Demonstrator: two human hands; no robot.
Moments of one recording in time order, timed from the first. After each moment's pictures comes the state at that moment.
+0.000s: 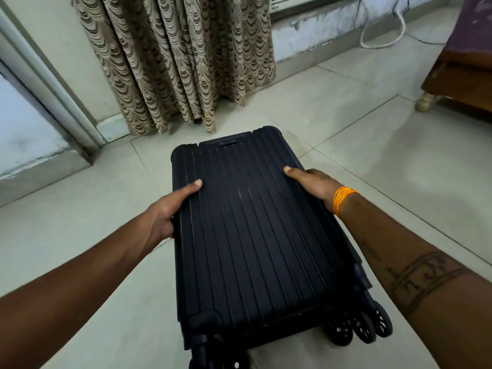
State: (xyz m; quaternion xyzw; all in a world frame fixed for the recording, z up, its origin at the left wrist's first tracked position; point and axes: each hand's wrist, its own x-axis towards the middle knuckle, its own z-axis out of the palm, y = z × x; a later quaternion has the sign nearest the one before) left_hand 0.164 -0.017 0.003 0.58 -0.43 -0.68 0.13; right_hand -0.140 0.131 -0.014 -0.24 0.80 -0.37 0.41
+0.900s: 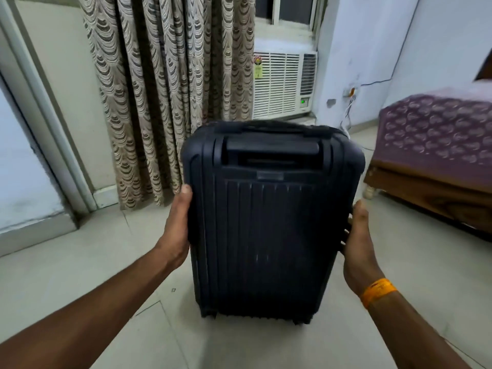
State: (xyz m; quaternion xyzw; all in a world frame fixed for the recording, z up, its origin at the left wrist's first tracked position) left_hand 0.124 0.052 0.132 0.25 -0.59 -0.65 0.40; right_hand -0.103 0.264 0.123 -0.20 0.65 -0.71 0.18
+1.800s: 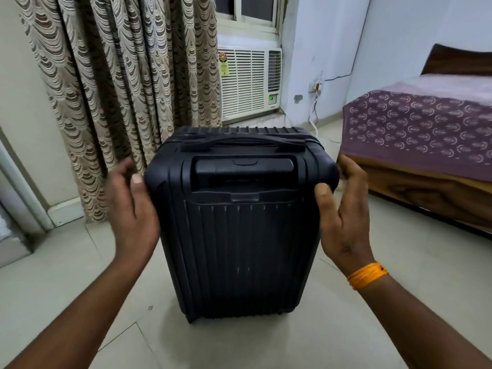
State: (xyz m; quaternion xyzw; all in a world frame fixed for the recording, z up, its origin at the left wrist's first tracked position) left_hand 0.117 0.036 0.172 0.33 -0.67 -0.27 0.60; right_hand -0.102 0.273 0.180 -0.39 0.69 -0.58 -0.20
